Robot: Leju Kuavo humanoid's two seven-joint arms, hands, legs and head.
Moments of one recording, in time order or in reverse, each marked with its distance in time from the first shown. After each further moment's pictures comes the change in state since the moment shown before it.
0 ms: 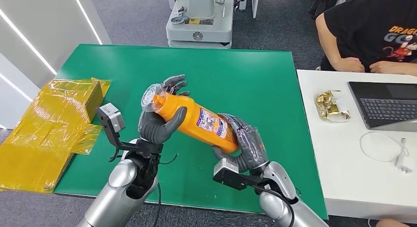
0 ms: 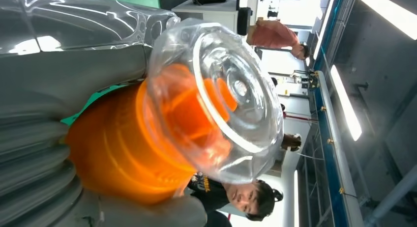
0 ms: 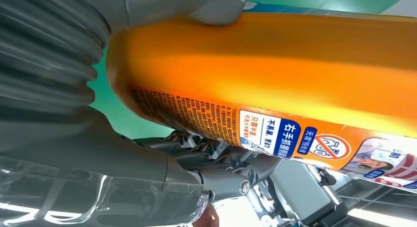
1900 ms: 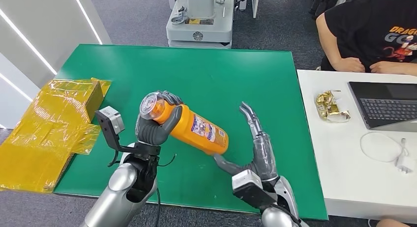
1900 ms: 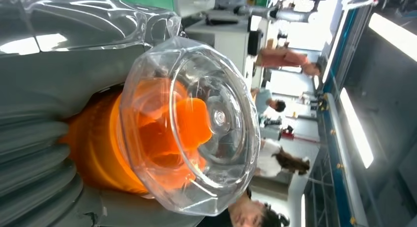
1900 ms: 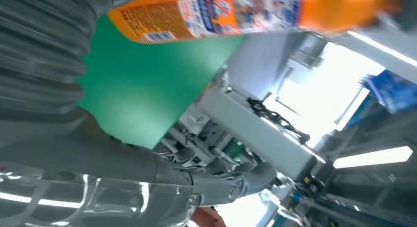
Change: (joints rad) left arm 0.033 -0.001 0.013 0.000 -0.028 0.073 -0.004; right arm 0.184 0.017 -0.087 -0.271 -0.145 -0.105 -0.066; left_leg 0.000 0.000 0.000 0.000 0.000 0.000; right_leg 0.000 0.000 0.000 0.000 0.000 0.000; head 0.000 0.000
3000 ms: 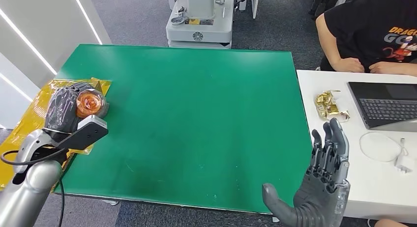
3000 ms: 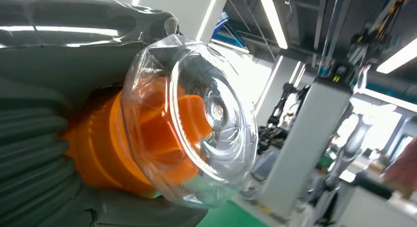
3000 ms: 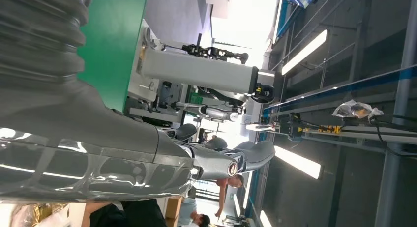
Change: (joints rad) left arm 0.091 0.508 0.358 -0.167 -0.946 -0.101 0.243; right arm 0.367 0.067 -0.137 -0.545 -0.099 0.017 -0.131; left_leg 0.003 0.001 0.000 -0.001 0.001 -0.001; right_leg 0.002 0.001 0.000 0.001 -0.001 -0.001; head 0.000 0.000
